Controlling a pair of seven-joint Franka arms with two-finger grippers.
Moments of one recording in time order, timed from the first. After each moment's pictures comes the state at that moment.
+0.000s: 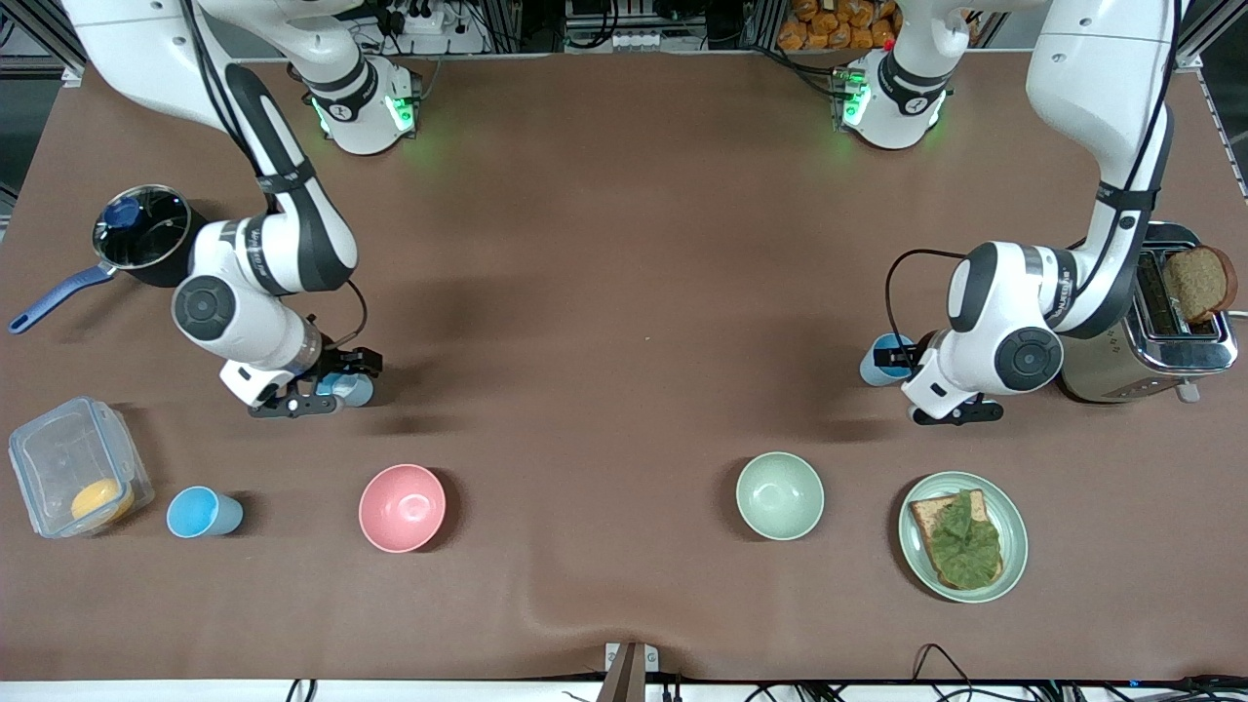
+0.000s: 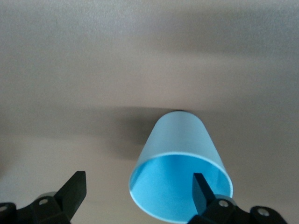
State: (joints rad) left arm -0.11 0.46 -0.04 -1.91 0.05 2.04 -0.22; right arm 0.14 0.37 -0.01 -2.09 0.02 2.36 0.05
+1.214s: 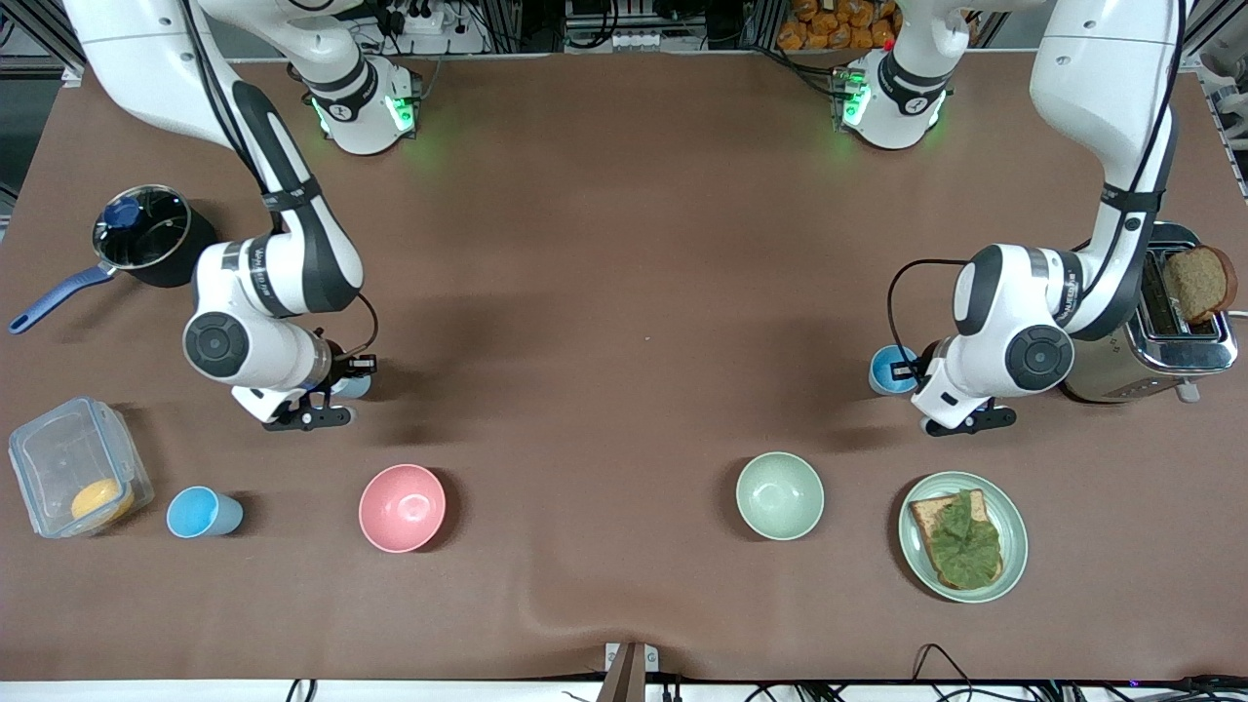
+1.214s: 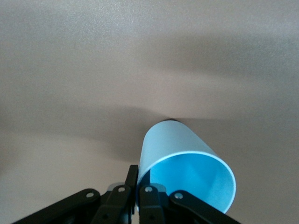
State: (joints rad) left arm -0.10 0.47 -0.04 -1.89 0.04 2.09 -0.32; right arm 0.16 0.42 -0.01 -1.89 0.02 2.07 0.05
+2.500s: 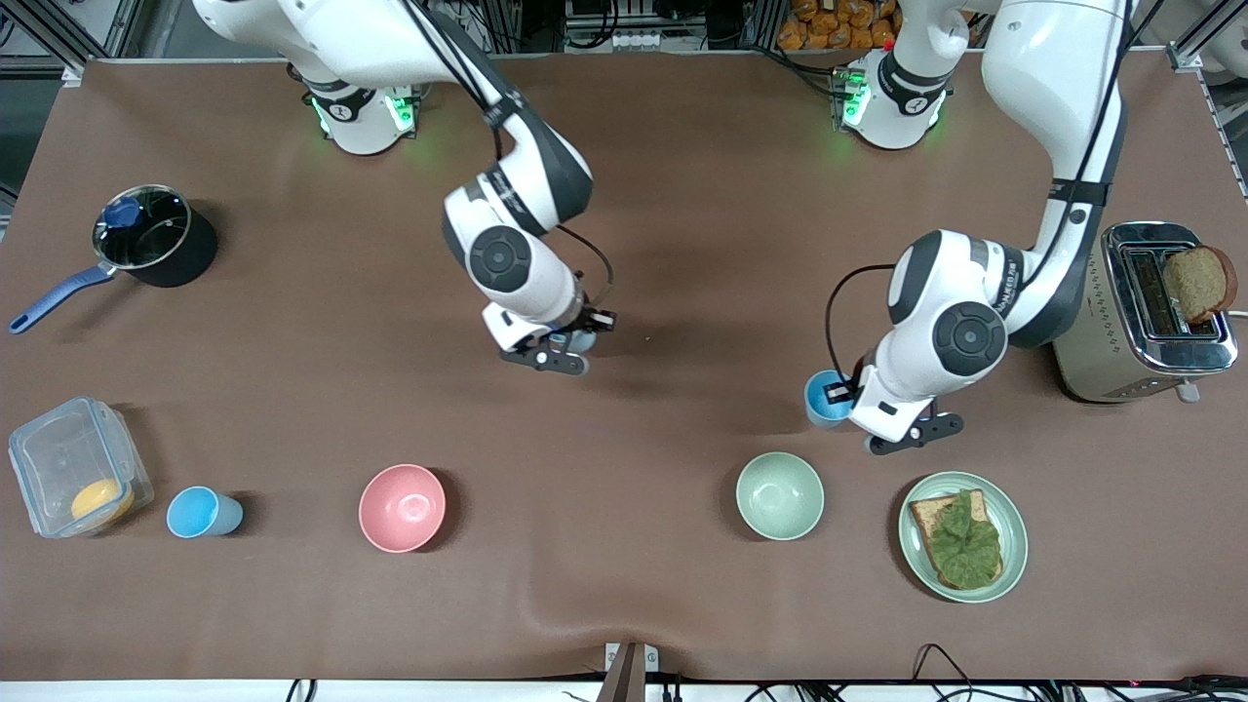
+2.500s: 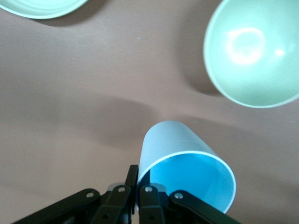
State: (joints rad) left arm -0.25 0.48 -0.09 -1.71 -0.01 2.09 -0.59; right arm 0.69 0.59 0.00 -1.67 0.33 2.26 0.77
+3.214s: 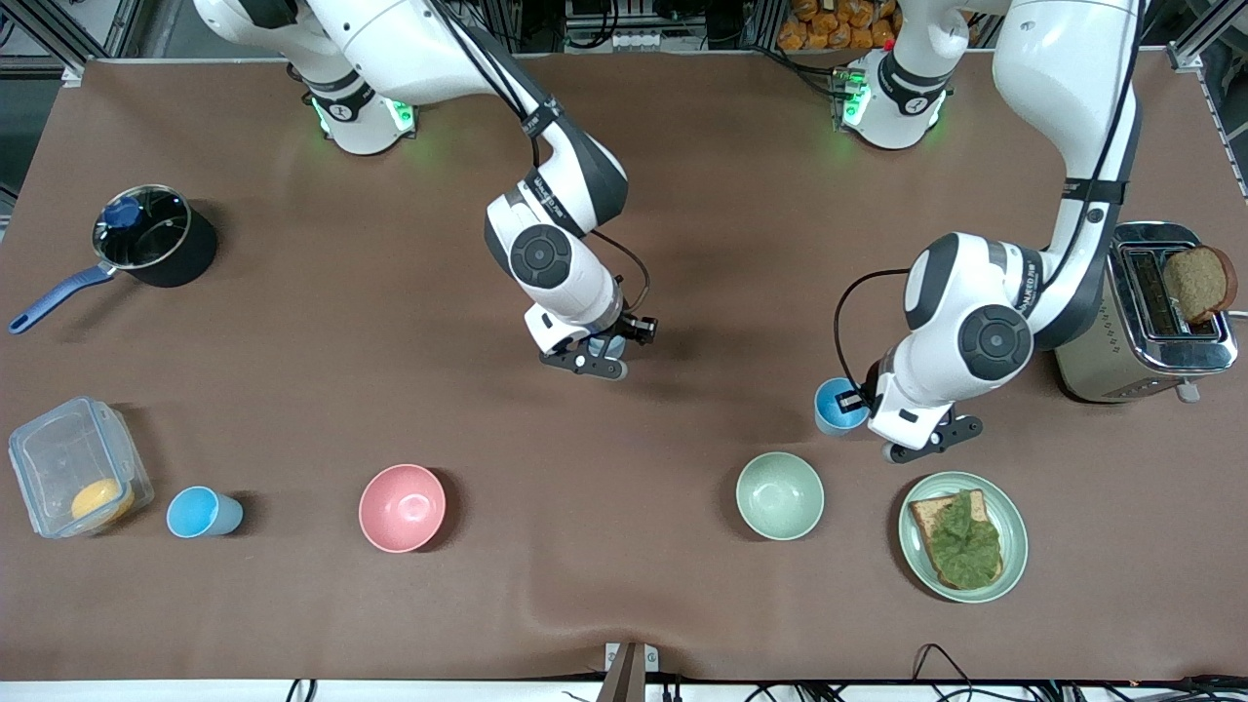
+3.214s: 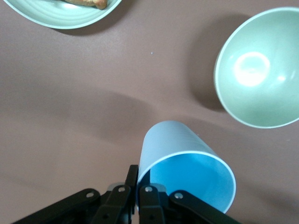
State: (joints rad) left arm -0.21 0.48 -0.08 -1.69 -0.03 2.09 -0.61; right arm 0.73 0.65 -0.01 -1.53 0.33 2.24 0.80
